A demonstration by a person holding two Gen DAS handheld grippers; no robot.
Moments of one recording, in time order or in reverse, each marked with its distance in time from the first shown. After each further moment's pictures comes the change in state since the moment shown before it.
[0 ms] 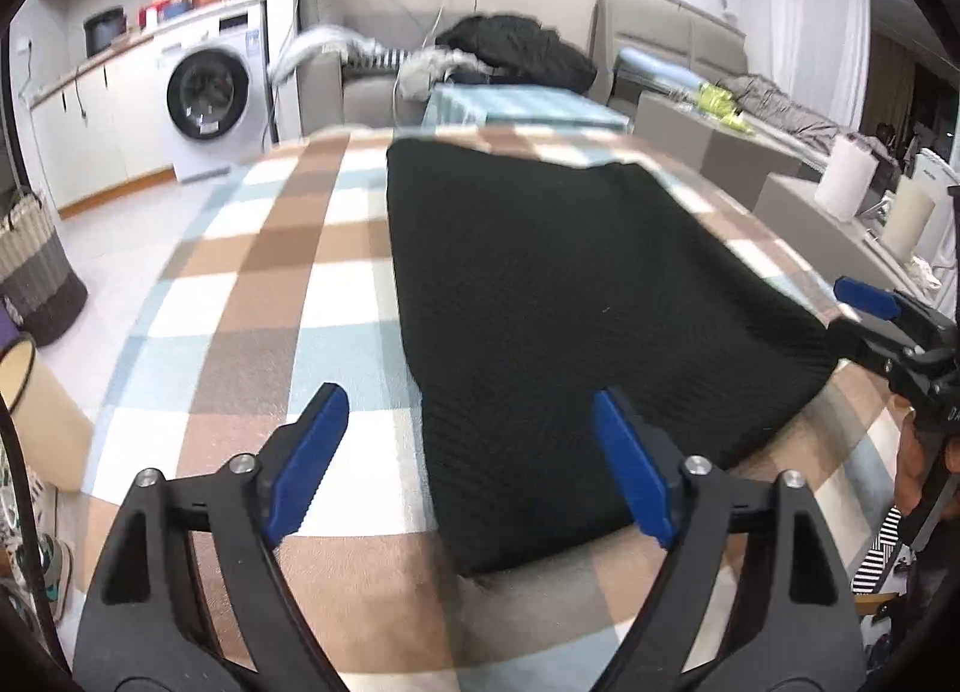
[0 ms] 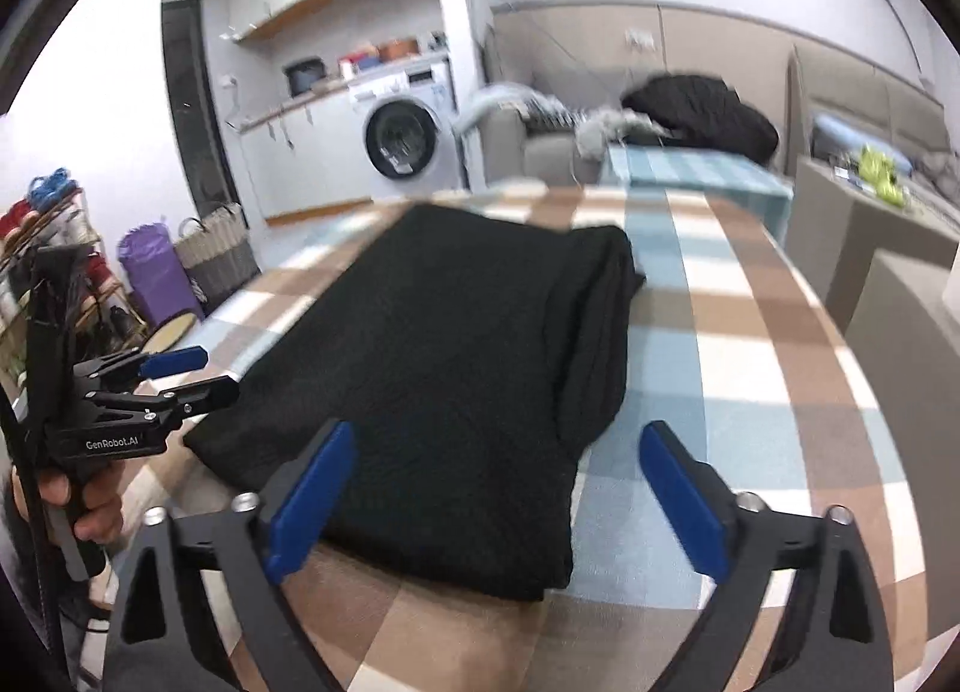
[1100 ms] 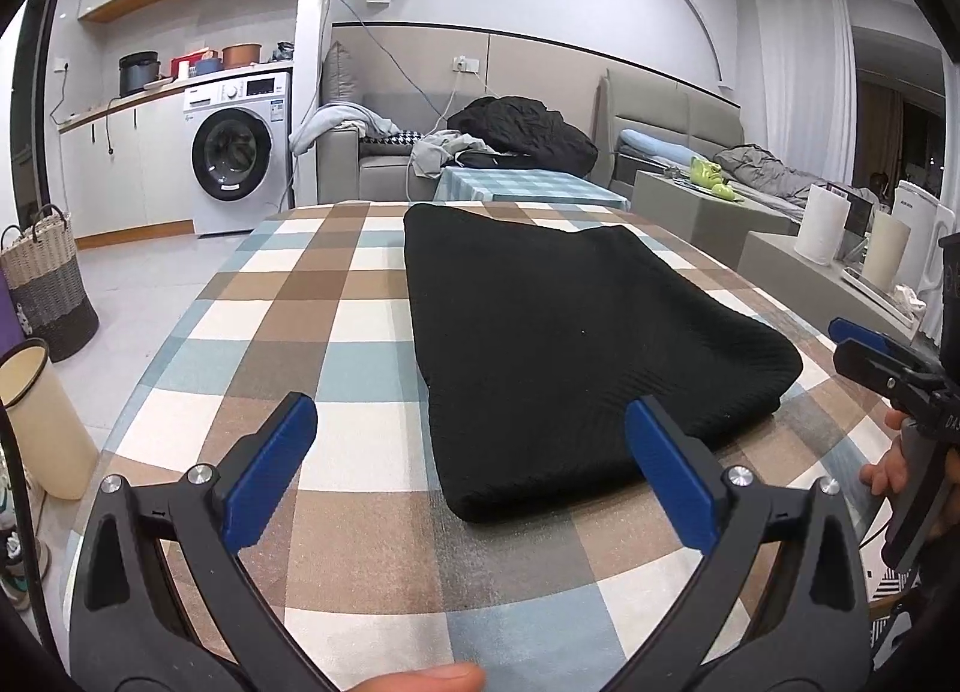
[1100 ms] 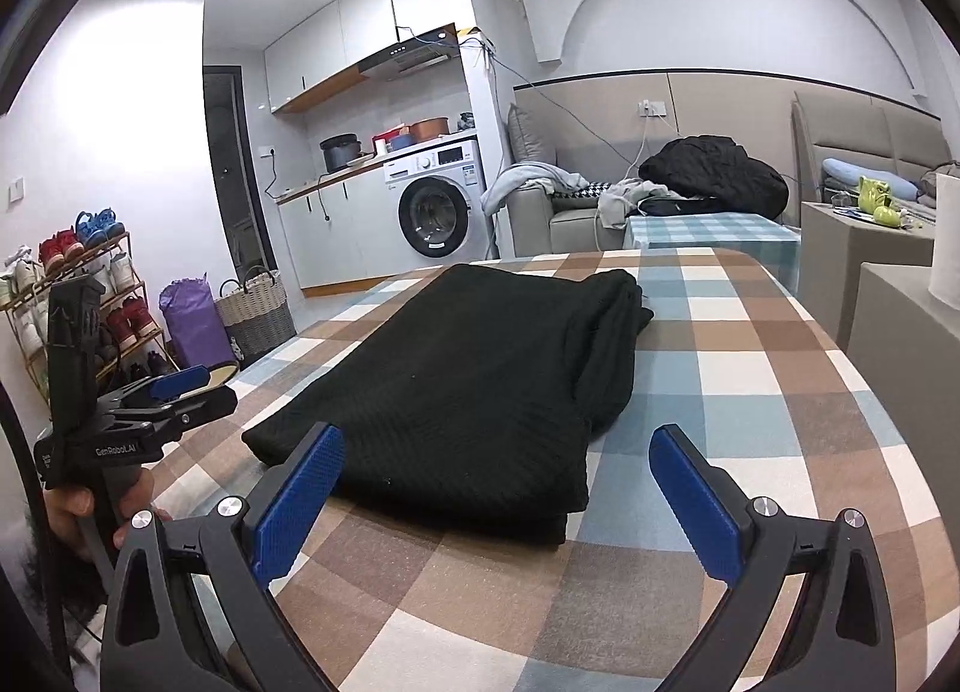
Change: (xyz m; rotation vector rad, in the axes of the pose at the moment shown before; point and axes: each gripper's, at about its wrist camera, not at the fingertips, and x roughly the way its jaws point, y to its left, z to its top) left arm -0.052 -0.006 -0.044 -0.030 -0.209 0.023; right arm -0.037 -0.003 -0.042 0.018 -0.189 0.082
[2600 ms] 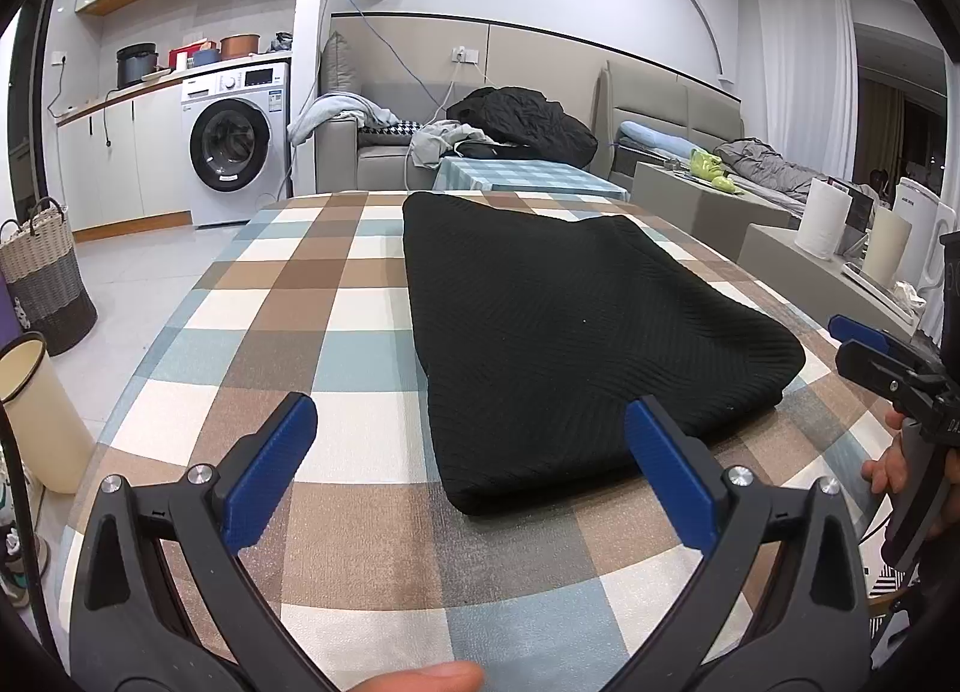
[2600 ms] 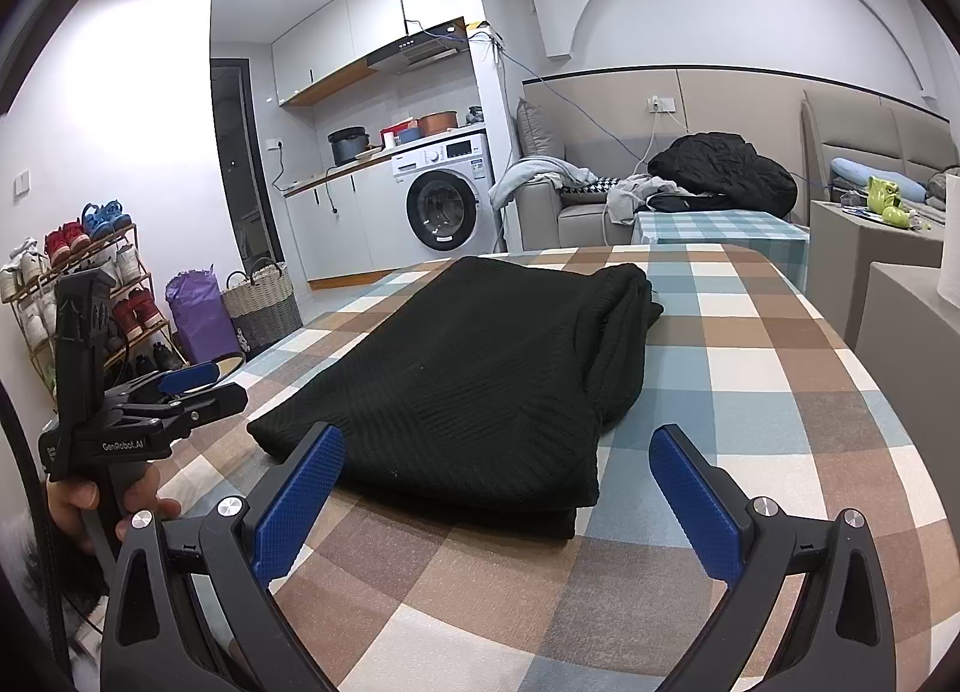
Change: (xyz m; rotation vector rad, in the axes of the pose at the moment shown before) left arm 0.005 0.001 -0.002 -0.005 0.020 -0.007; right arm 0.003 0.003 -0.003 -0.009 0.009 0.010
